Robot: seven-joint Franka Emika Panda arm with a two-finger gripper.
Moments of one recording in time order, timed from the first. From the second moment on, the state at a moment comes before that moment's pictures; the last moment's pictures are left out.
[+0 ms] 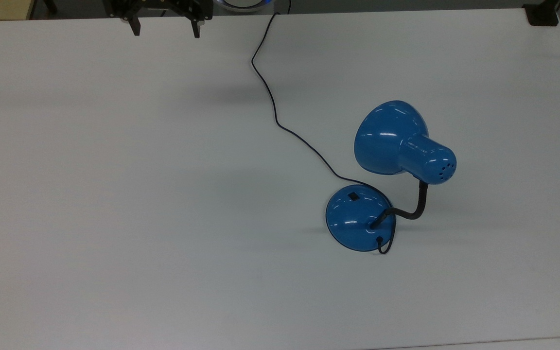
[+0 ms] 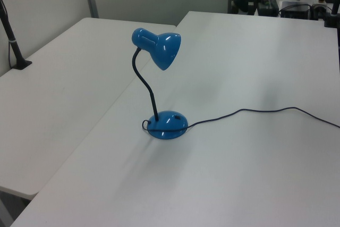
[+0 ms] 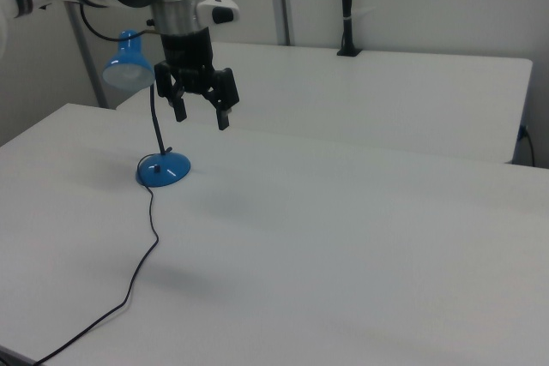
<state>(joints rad) 0.01 0.12 -0.12 -1.48 -0.01 1.55 -0.12</state>
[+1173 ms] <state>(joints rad) 0.08 0.14 -0.10 -1.57 0.24 1.84 -0.32</state>
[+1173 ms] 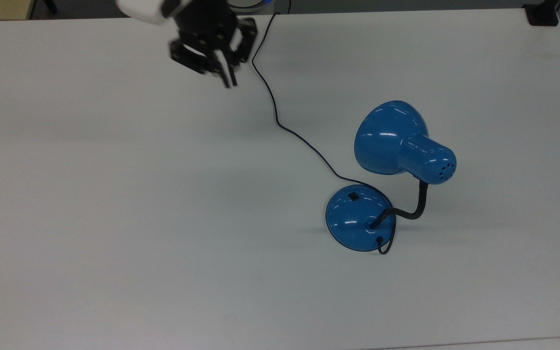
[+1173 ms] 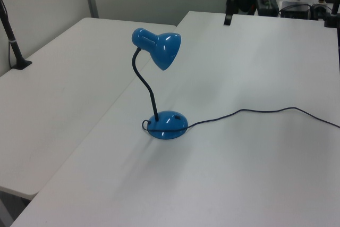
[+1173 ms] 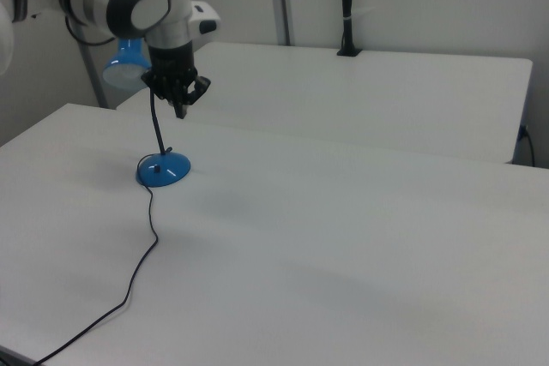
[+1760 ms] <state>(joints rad) 0.25 0.28 -0.10 -1.68 0.32 2.19 -0.41</state>
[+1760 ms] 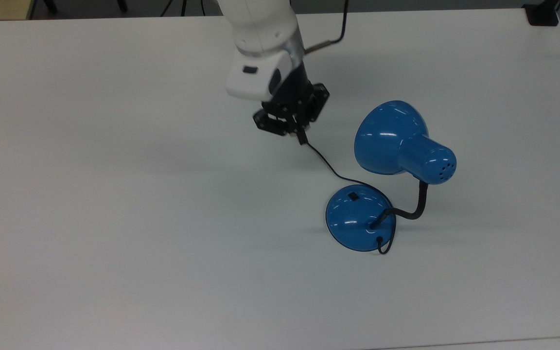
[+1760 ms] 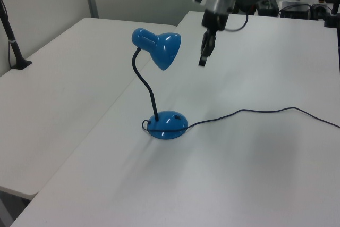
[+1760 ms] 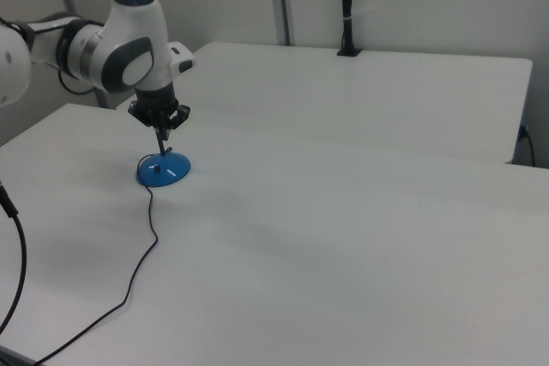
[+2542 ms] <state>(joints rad) 0.37 0.50 -0.10 -1.65 0.33 2.43 -0.42</state>
